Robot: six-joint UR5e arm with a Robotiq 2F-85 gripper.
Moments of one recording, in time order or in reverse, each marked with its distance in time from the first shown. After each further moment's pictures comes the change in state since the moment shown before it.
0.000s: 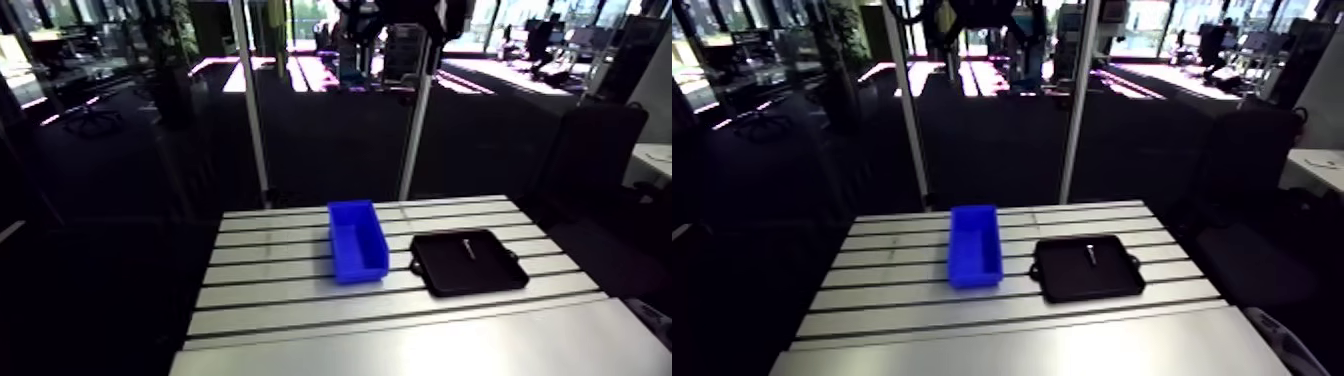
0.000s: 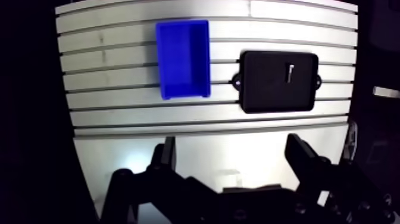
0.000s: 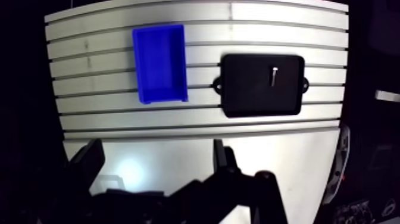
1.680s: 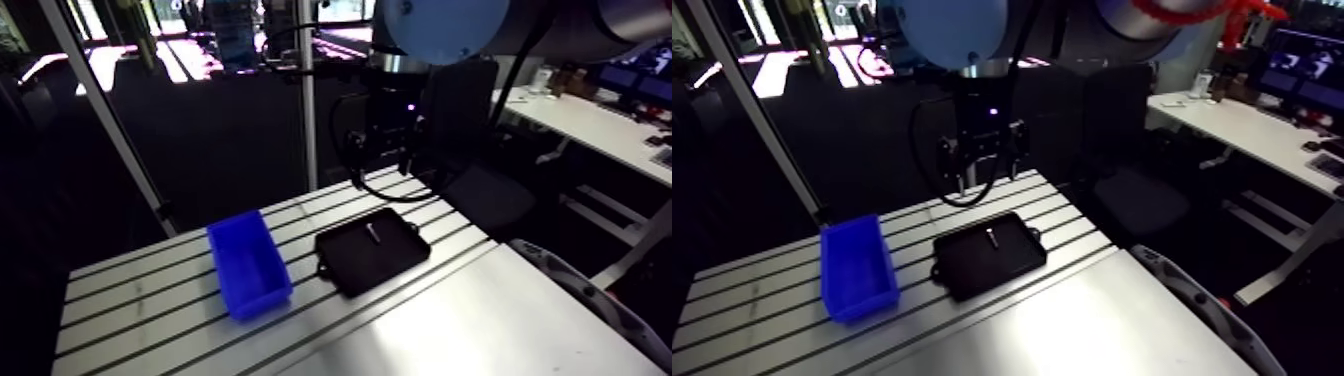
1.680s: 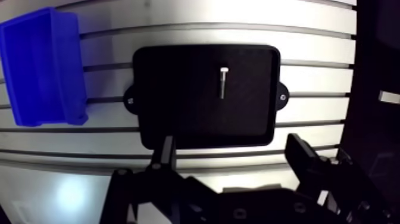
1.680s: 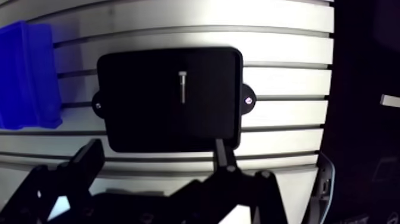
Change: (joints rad) arm -0.374 0.075 0.452 -0.517 0.024 -0.380
